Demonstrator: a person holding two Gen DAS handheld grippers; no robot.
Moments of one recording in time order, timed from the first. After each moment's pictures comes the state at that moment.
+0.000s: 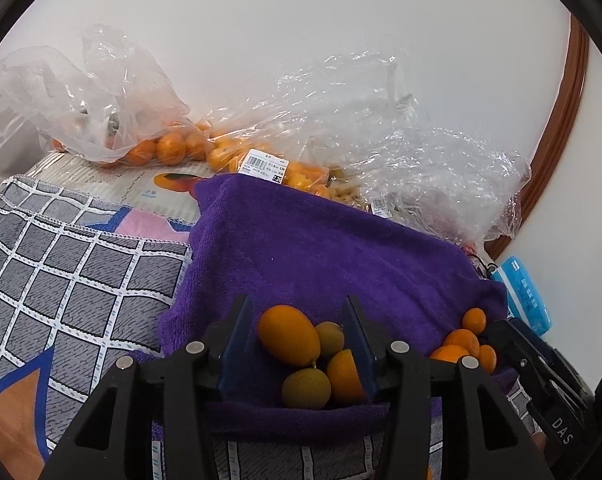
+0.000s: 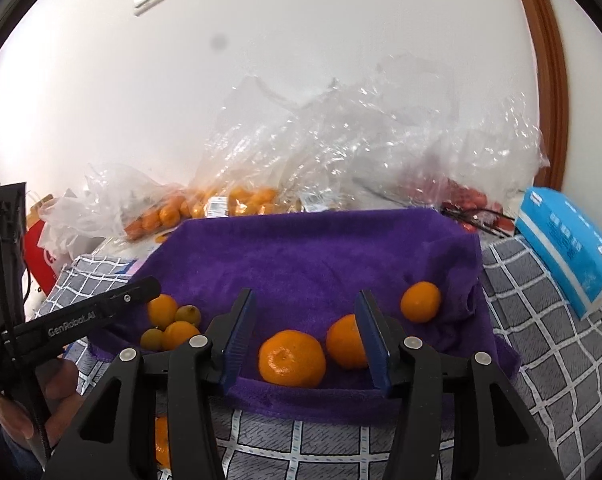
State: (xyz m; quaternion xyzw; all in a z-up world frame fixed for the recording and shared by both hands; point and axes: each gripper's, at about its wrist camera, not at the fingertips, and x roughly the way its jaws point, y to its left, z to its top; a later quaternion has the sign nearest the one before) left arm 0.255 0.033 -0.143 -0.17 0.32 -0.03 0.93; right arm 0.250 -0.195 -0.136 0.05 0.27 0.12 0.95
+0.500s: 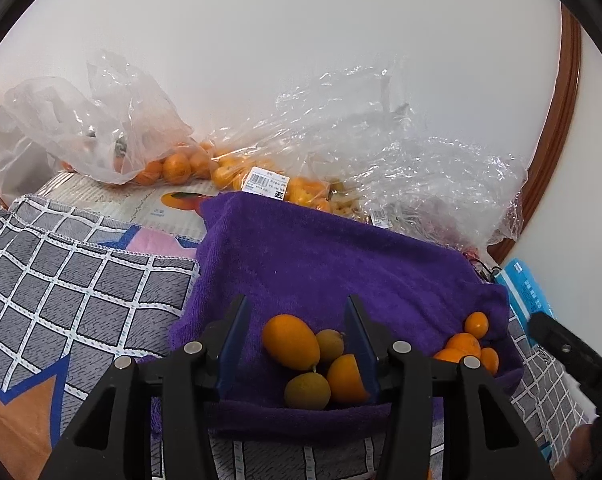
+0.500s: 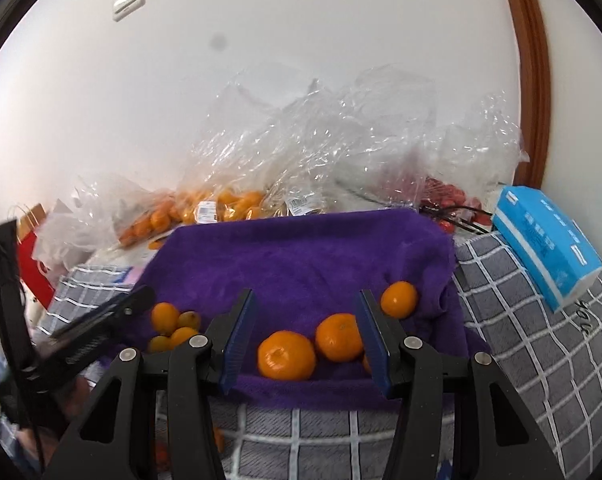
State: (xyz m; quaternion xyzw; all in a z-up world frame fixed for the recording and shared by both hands) left arm 0.248 0.029 -0.132 -0.15 0.30 -0.02 0.94; right arm 0.240 -0.206 -0.102 0.07 0.31 0.10 0.94
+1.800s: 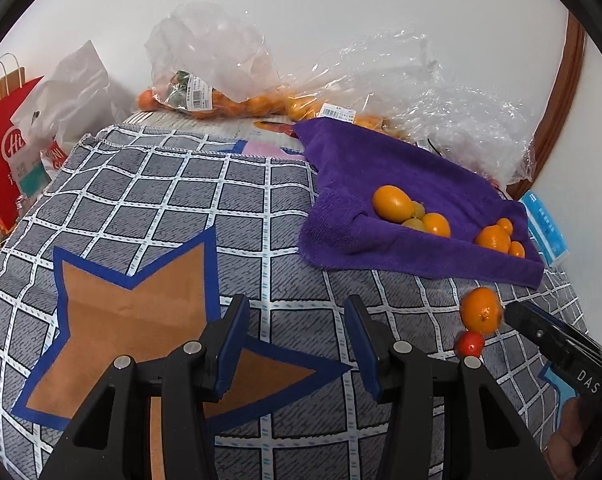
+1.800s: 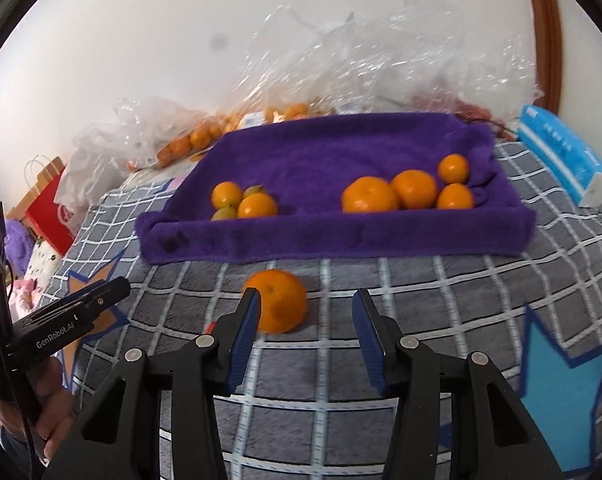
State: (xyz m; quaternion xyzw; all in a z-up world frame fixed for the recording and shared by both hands) left arm 0.150 0.098 -0.159 -0.12 0.38 0.00 0.92; right arm 0.175 -0.145 -0.156 0.07 0.39 0.14 0.91
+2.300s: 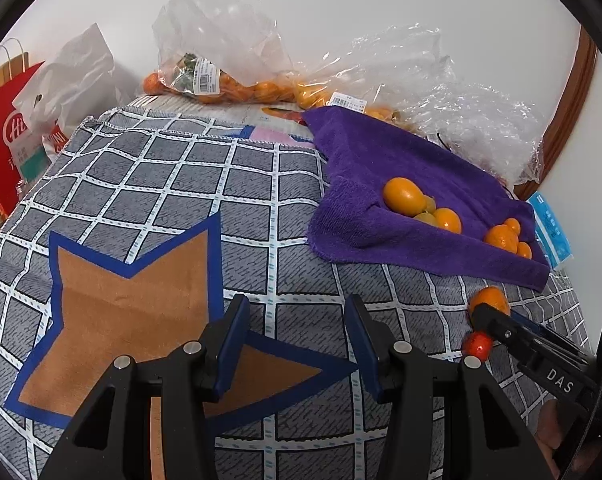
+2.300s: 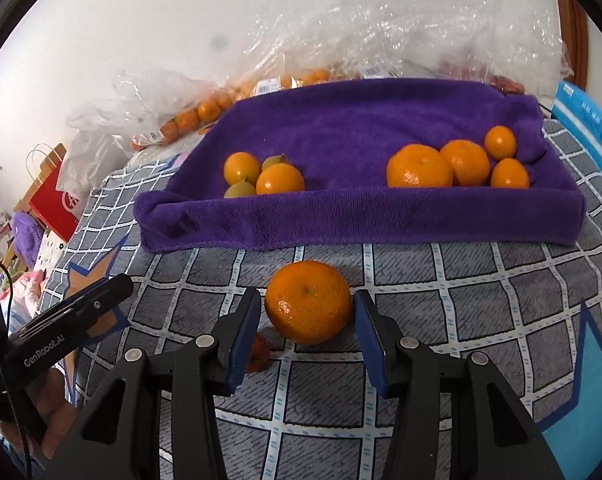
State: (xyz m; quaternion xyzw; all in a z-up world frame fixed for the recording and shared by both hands) left arm 0.157 0.101 -0.166 -0.13 0.40 0.01 0.91; right arm 0.201 -0.124 -0.178 0.08 0.44 0.15 0.88
